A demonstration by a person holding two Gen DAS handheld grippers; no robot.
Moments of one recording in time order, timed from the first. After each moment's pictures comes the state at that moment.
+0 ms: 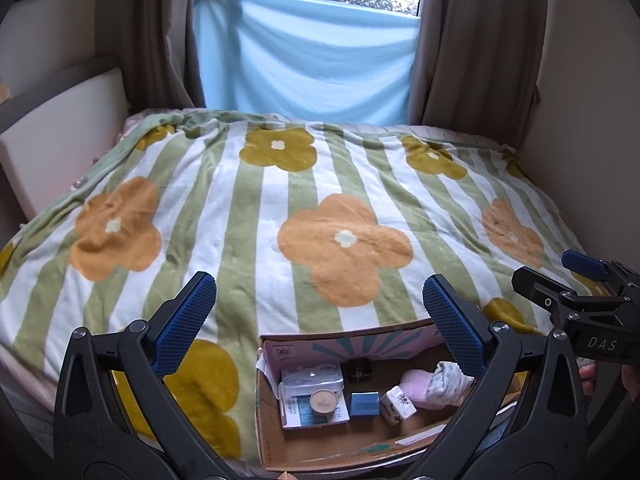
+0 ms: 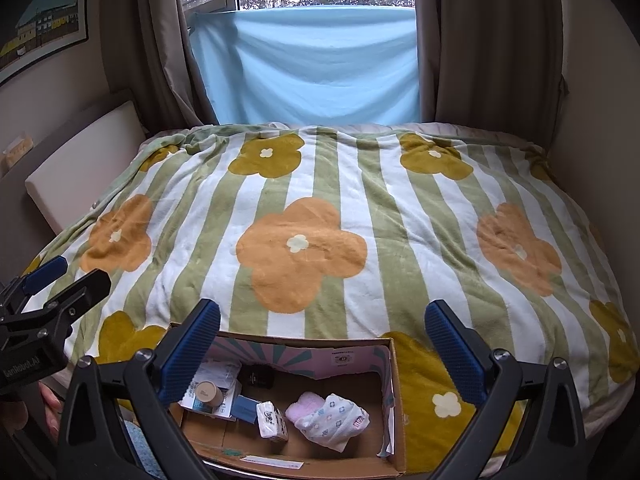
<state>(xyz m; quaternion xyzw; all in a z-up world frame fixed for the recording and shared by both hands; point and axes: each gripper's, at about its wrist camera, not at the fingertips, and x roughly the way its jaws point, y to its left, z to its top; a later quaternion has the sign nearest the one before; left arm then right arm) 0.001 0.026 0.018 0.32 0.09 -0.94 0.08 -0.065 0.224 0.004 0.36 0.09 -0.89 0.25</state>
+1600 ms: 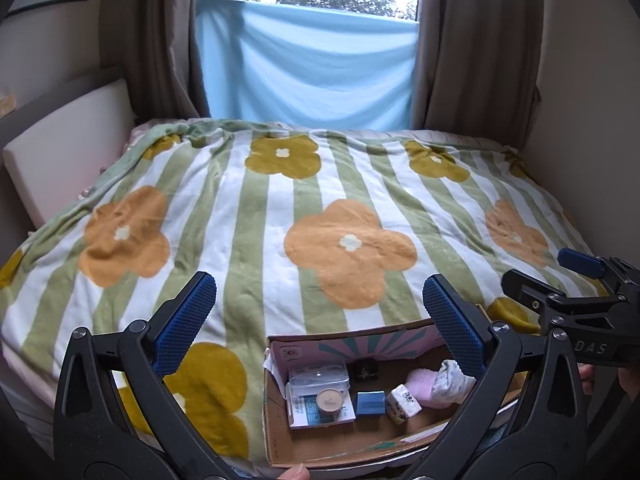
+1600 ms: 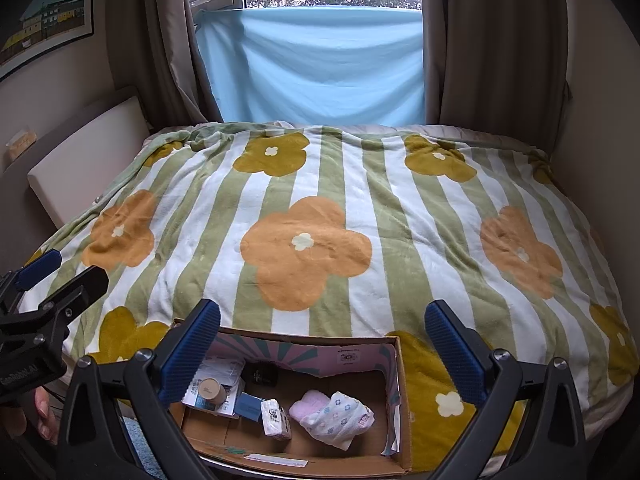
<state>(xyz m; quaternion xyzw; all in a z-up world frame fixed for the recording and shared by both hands) 0.010 0.034 0.027 0.31 0.07 -0.95 0.08 -0.061 0.219 0.009 0.36 0.10 -0.89 0.25</state>
